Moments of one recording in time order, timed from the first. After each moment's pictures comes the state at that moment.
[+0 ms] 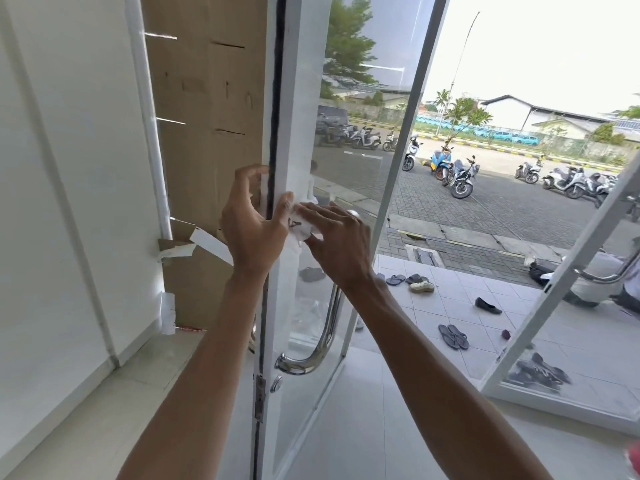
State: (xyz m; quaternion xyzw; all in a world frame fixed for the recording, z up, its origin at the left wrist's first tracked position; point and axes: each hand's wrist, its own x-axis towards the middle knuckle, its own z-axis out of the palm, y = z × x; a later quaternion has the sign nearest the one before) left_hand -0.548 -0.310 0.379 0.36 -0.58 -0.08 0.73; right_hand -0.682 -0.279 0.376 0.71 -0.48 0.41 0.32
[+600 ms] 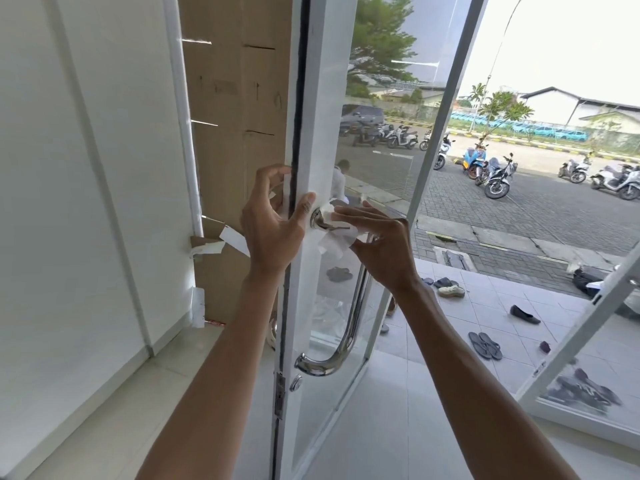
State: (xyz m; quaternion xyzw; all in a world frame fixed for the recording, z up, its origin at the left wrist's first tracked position) left_hand -0.535 -0.323 0.380 0.33 -0.59 -0.09 0.73; right_hand -0.709 -0.292 0.372 0.74 -0.38 0.55 0.11
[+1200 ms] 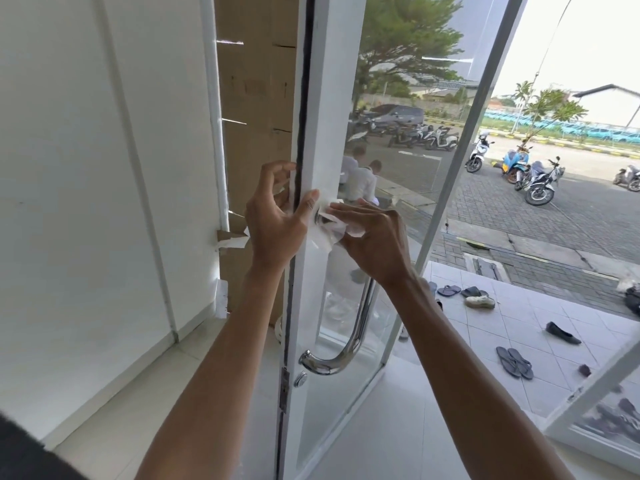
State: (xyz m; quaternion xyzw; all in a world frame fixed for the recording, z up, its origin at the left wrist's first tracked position) left_hand -0.534 -0.321 0.383 0.35 -0.59 -0.07 0.72; right_hand -0.694 -0.300 0.382 0.76 -0.39 0.50 0.16
